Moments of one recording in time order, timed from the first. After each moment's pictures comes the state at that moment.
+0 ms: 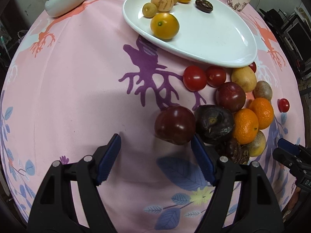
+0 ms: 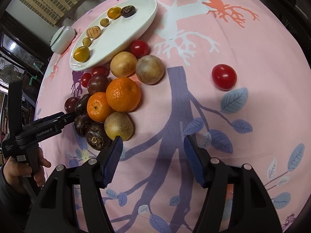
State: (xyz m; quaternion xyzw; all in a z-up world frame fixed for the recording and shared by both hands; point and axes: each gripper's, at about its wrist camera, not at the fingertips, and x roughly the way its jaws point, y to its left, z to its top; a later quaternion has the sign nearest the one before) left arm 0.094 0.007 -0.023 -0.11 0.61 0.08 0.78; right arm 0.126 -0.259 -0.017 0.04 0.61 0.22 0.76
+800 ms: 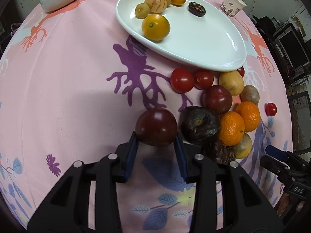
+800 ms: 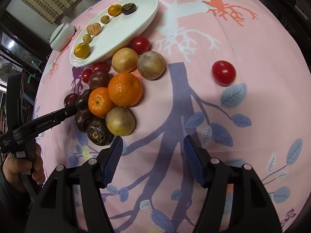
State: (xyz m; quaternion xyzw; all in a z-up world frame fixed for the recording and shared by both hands) left arm 0.093 0.007 -0.022 -0.15 0.59 0.05 0.79; right arm 0.118 -0.260 -0.014 0.04 0.62 0.22 0.76
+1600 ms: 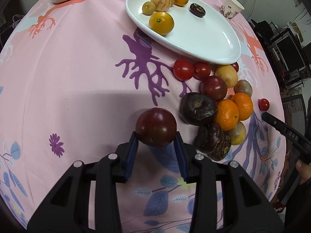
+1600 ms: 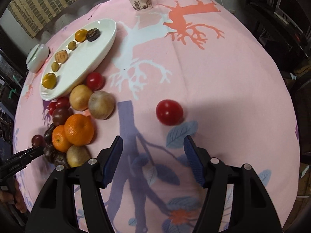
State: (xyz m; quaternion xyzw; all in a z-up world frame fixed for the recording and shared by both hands) left arm 0.062 0.013 -0.012 -0.18 0.59 0.04 0.78; right arm 0.168 -0.294 -0.016 0.01 0.57 0.13 0.81
